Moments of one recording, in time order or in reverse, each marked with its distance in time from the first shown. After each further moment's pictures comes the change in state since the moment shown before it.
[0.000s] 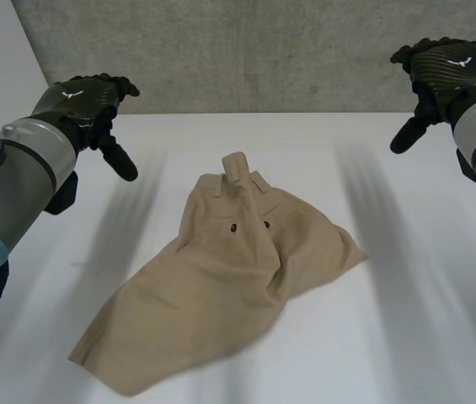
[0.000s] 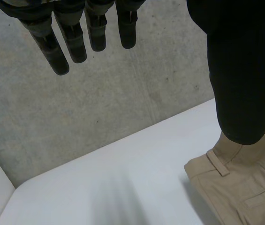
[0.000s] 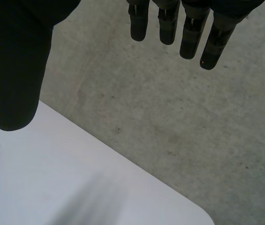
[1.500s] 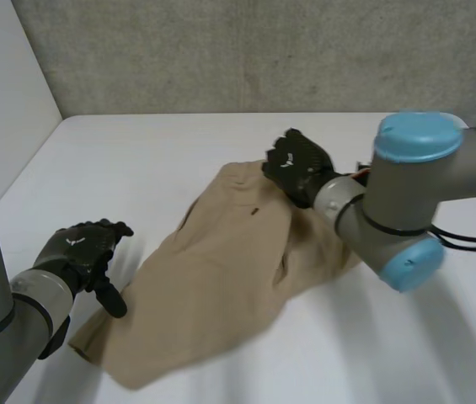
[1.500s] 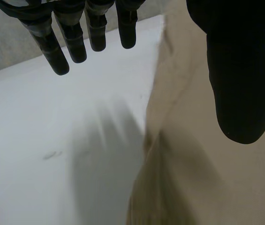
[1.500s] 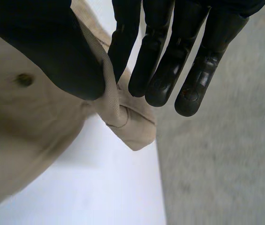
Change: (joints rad) left arm 0.045 0.132 -0.628 0.153 -0.005 0.000; right arm 0.220 0.414 -0.115 -0.137 -0.248 -0.780; left_hand 0.000 0.000 0.000 0.000 0.000; right_hand 0.820 0.974 0.993 0.958 0.907
